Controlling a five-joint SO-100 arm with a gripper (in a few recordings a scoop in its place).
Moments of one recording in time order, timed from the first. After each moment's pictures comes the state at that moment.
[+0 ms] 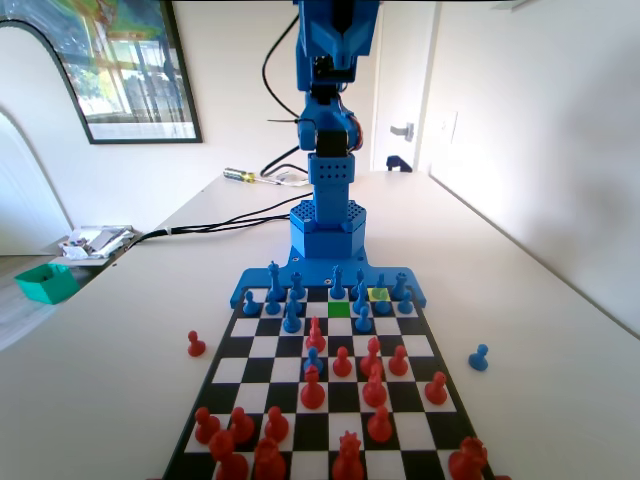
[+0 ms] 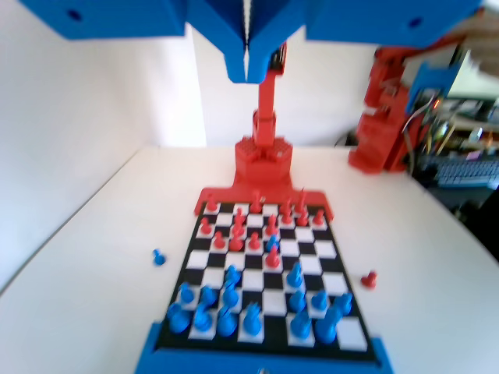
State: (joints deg) arm -4.5 160.6 109.4 97.3 -87.7
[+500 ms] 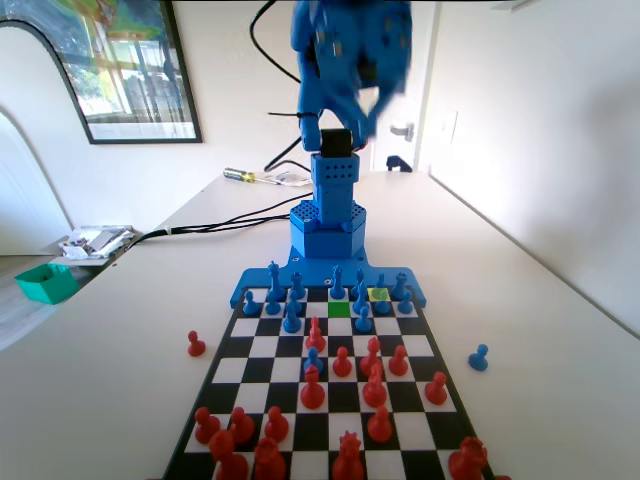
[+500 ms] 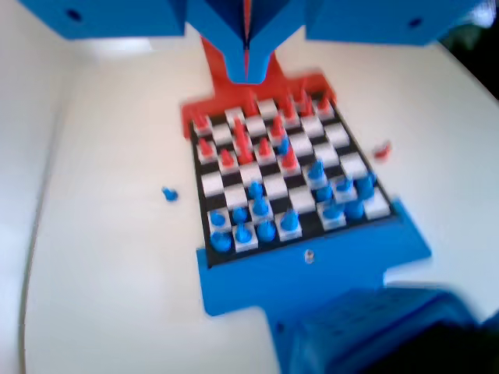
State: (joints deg) arm -11.6 135.8 114.1 93.9 -61.5
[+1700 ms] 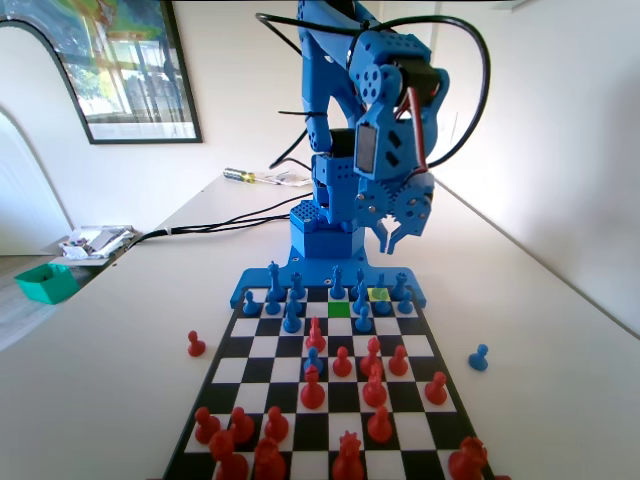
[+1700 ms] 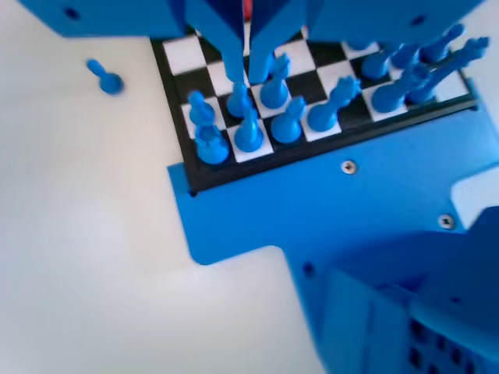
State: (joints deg) arm -24.3 114.4 141.7 61.3 -47.8
